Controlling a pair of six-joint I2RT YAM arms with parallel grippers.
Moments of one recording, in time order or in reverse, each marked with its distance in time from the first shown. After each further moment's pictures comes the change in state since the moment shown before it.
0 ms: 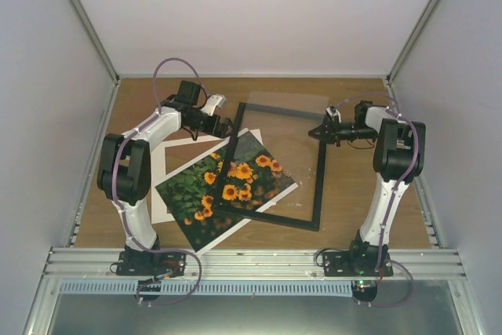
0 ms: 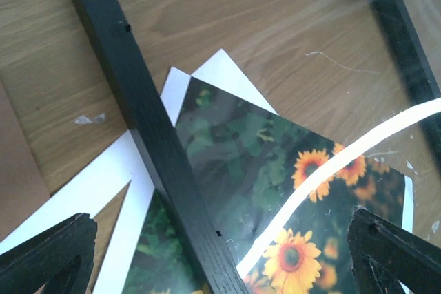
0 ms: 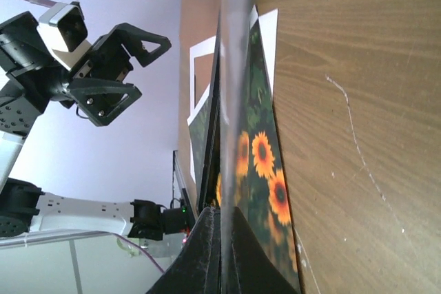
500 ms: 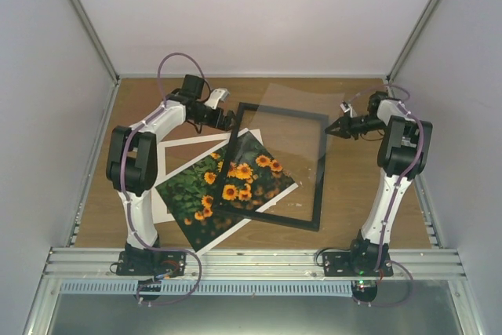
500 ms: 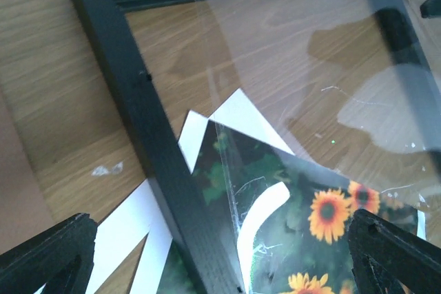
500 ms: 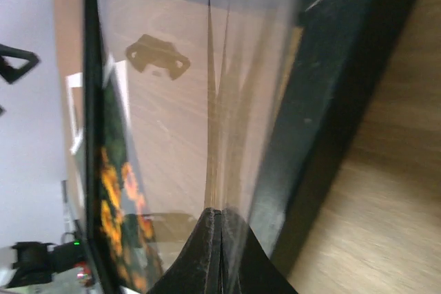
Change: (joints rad) left arm 0.006 0.126 0.133 0.003 0.003 -0.032; right arm -0.080 0.103 0.183 0.030 0.299 0.020
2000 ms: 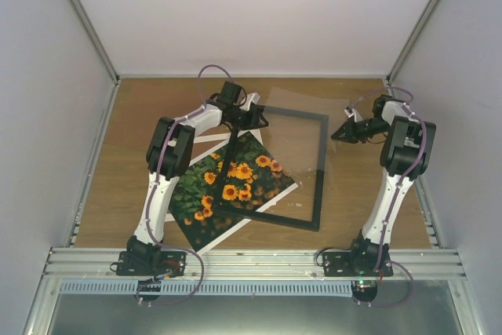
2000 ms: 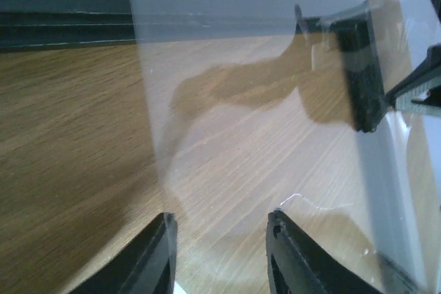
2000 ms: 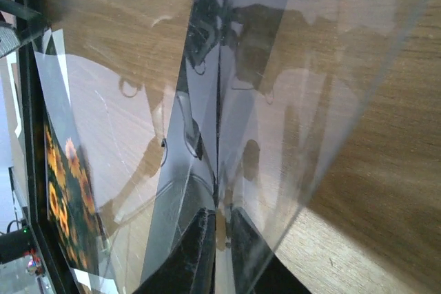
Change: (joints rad) left arm -0.182 0.406 0.324 0.196 0.097 -0.419; right arm -0.042 0.018 0.027 -0.071 0.174 -0.138
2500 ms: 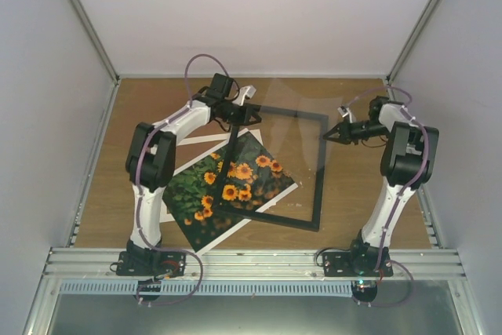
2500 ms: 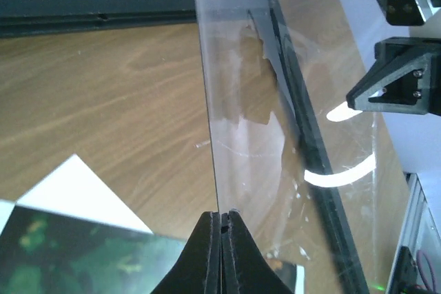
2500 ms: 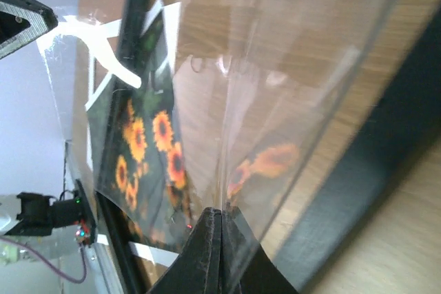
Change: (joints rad) left arm 0.013 -0.239 -0.141 -0.064 0.013 0.076; right arm 0.032 -0.170 -0.164 -0.008 -0.154 -0.050
